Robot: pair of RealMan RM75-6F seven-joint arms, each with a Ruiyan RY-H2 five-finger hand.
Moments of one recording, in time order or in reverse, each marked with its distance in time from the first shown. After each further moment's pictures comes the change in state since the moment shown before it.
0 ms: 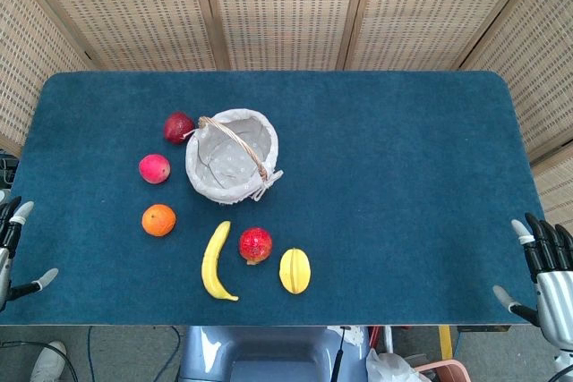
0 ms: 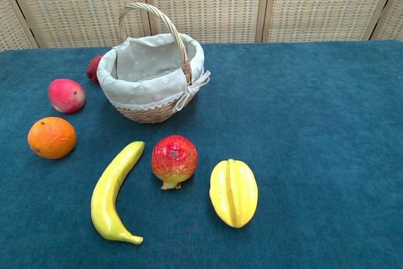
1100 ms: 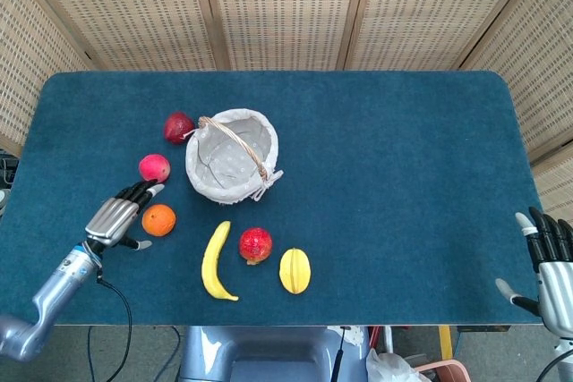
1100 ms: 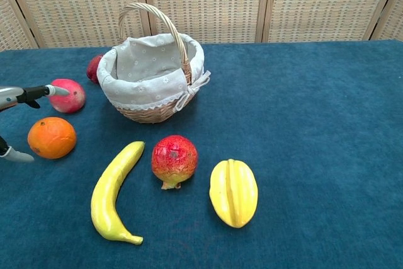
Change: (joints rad) left arm -0.472 -0.370 -0.015 0.571 0.031 -0.603 -0.315; right arm 0.028 -0.004 0.025 -0.002 0.081 -0.059 0.000
